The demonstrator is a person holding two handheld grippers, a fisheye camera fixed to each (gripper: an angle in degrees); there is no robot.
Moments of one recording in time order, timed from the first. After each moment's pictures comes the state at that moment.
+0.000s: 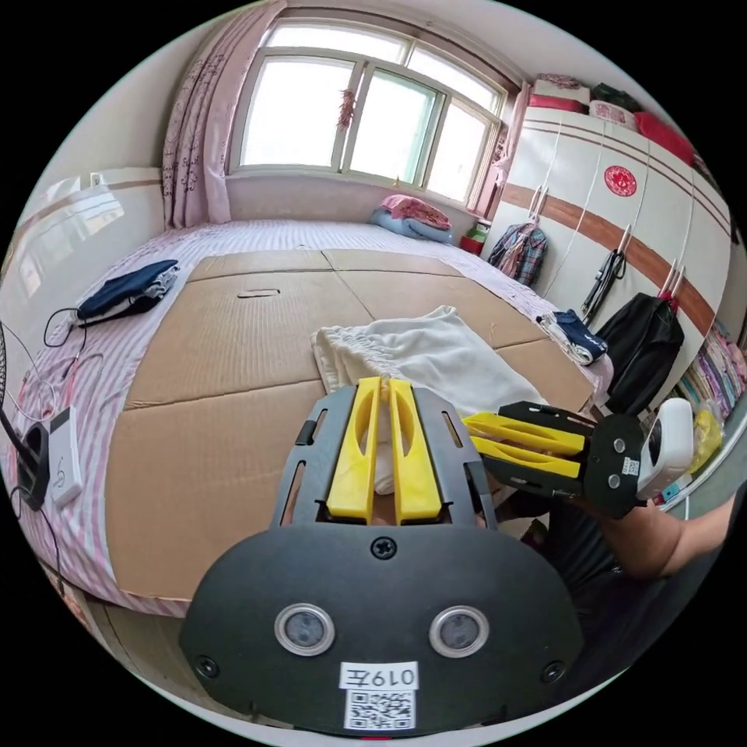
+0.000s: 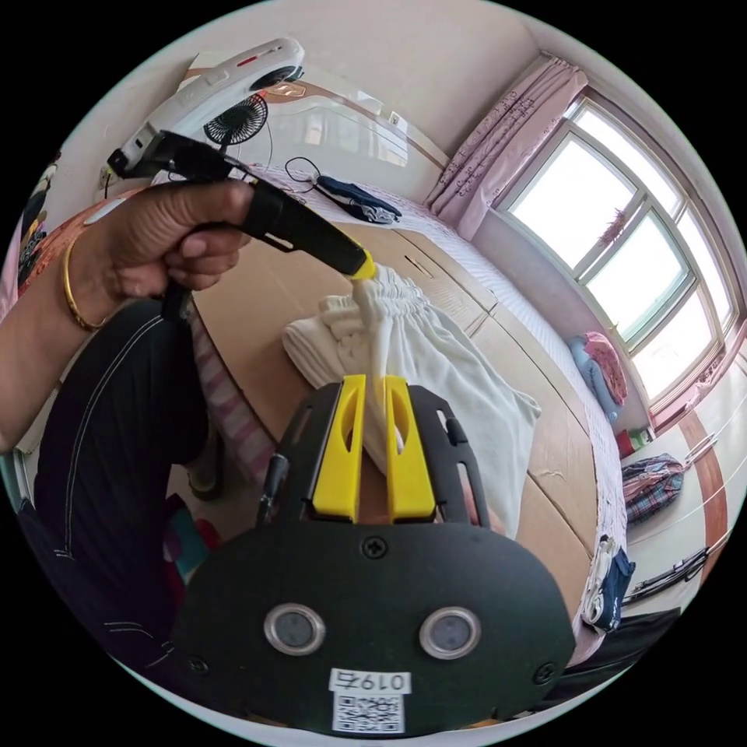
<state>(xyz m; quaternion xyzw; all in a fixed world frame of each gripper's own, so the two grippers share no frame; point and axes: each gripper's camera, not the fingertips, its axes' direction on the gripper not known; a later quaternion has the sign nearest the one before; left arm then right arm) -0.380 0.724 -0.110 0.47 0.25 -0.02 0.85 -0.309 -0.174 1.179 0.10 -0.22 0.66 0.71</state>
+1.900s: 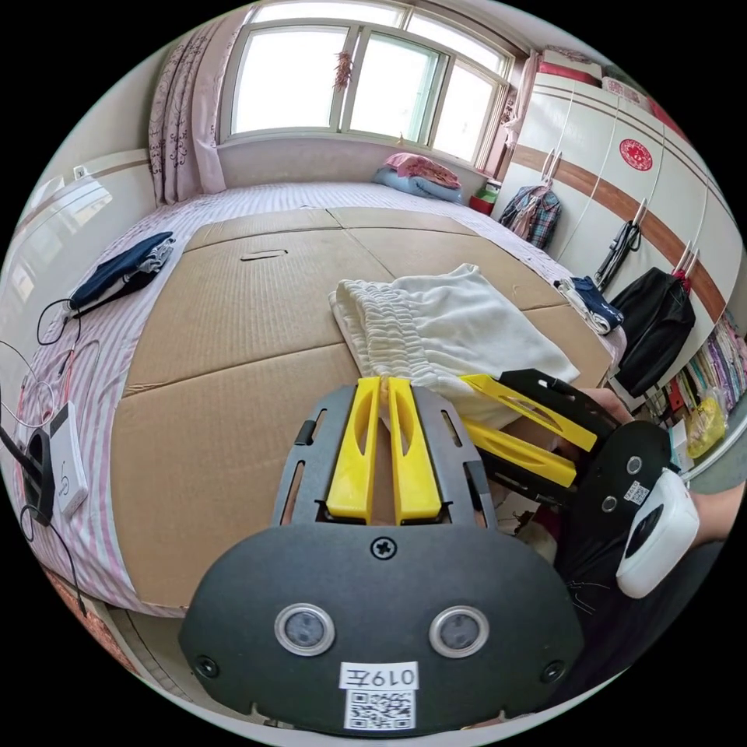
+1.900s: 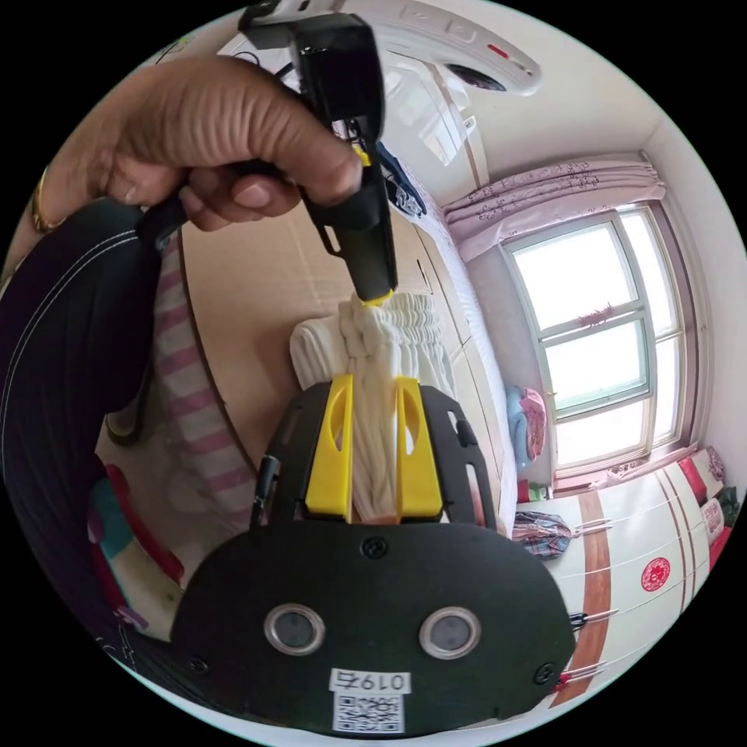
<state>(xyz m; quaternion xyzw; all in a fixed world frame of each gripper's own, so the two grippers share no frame) -0.400 0.636 -0.064 0.41 0.25 0.00 0.88 -0.230 -0.160 1.403 0.00 -0.13 0.52 0.84</state>
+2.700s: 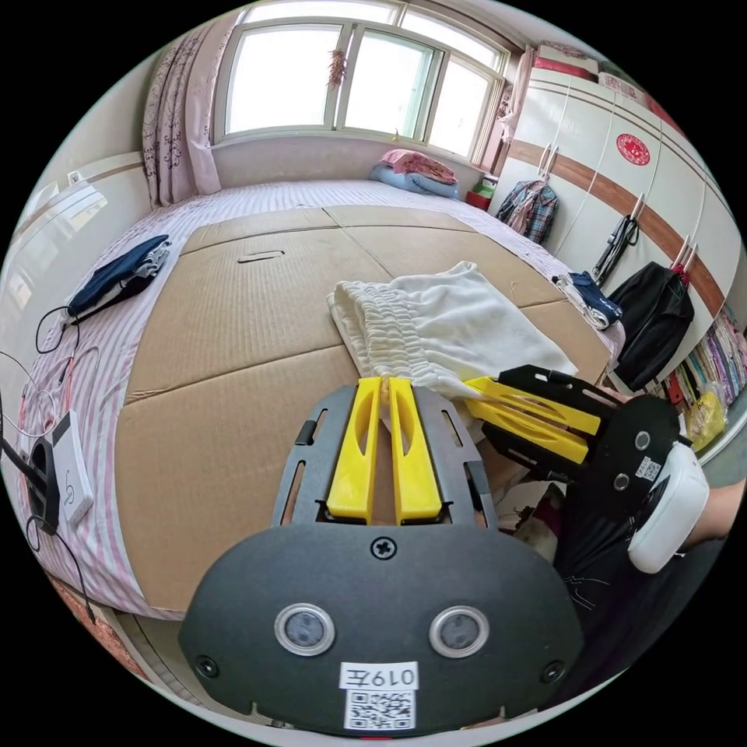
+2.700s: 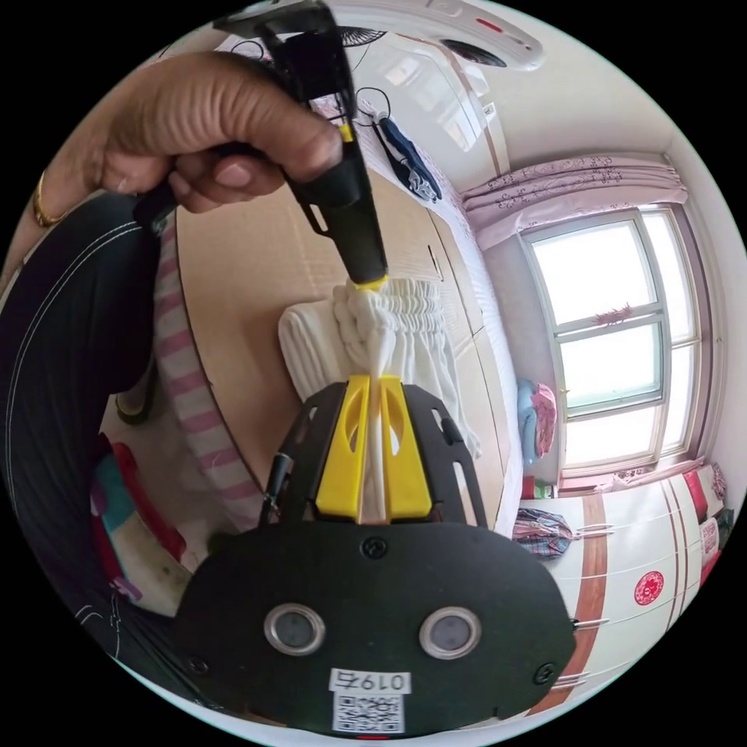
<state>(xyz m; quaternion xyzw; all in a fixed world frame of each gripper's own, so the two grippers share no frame) -0.417 0.601 -0.018 0.40 0.25 0.00 0.88 -0.185 -0.159 1.413 0.00 -0.17 0.51 0.85</state>
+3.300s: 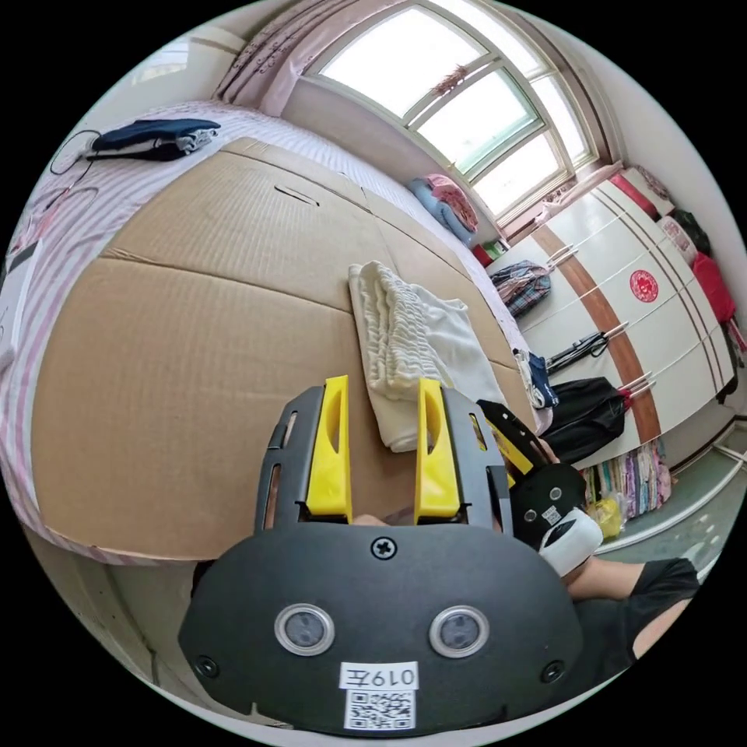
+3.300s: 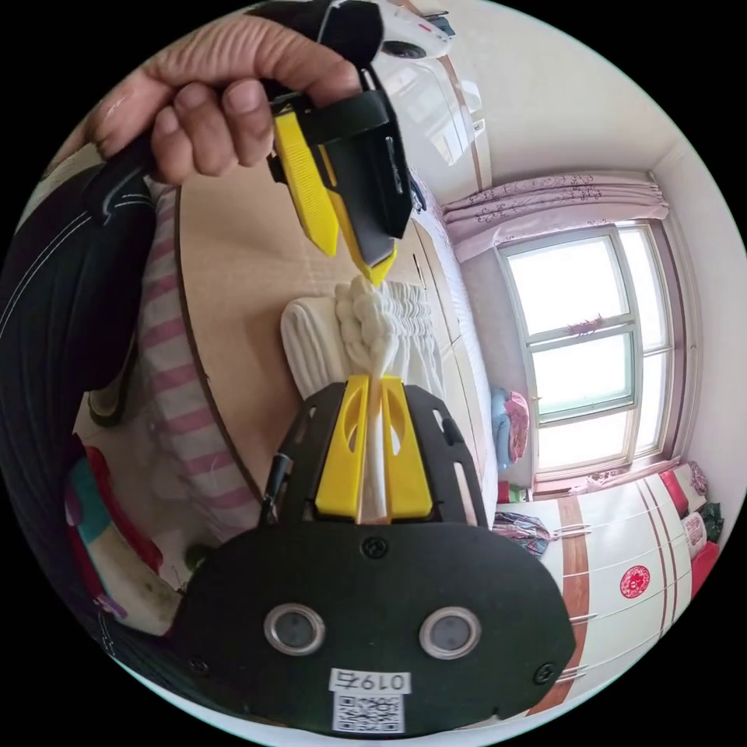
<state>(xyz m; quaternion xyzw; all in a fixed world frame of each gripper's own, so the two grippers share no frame) -0.489 0.577 0.096 0.33 0.47 -0.12 0.81 -0.195 -0.183 1.398 -0.02 -0.11 0.50 0.86</state>
